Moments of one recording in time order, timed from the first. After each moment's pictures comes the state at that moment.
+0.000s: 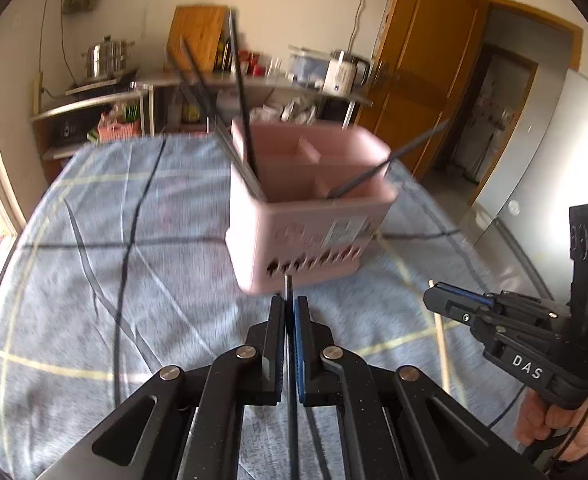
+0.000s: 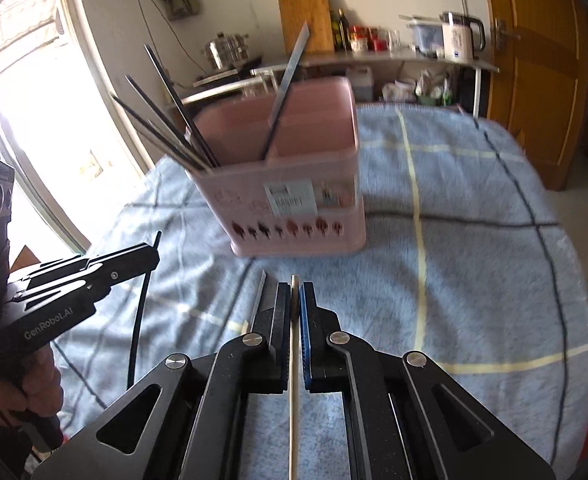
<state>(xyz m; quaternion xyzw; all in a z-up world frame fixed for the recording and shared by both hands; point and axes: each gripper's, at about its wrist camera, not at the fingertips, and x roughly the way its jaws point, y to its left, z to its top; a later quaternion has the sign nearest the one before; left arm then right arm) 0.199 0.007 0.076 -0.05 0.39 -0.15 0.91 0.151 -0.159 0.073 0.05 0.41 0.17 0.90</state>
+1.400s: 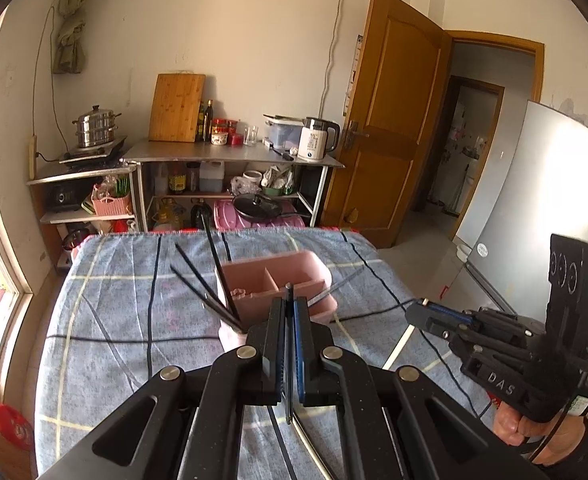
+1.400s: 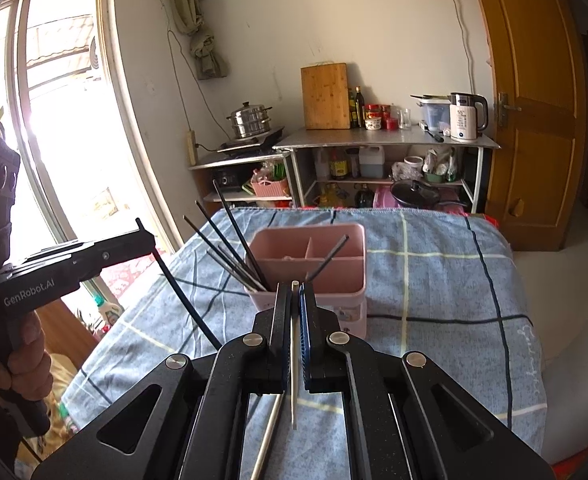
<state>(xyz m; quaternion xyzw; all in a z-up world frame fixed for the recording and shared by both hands) 0.180 0.006 0.207 -0.04 0.30 -0.18 0.94 0.134 -0.166 0.179 0.05 0.30 0.19 0.94</state>
